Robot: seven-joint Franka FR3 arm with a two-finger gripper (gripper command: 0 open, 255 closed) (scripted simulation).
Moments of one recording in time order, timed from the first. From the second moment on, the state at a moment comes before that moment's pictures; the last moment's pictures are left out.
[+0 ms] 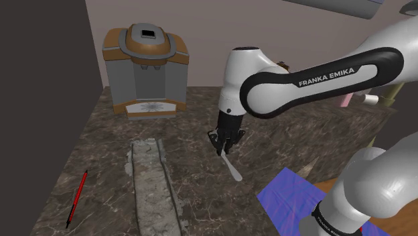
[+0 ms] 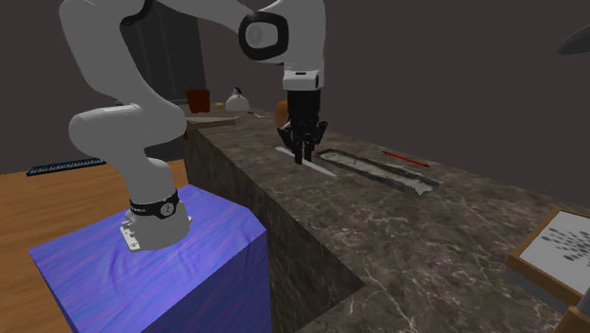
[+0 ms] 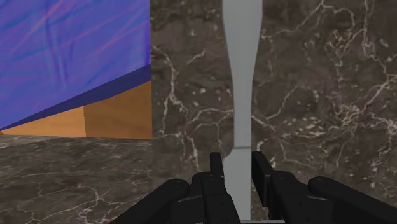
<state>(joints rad) 0.03 -0.40 0.44 -2.47 0.21 2.10 0.69</state>
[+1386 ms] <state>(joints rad) 0.07 0.09 0.64 -1.87 -0.05 1.95 1.07</state>
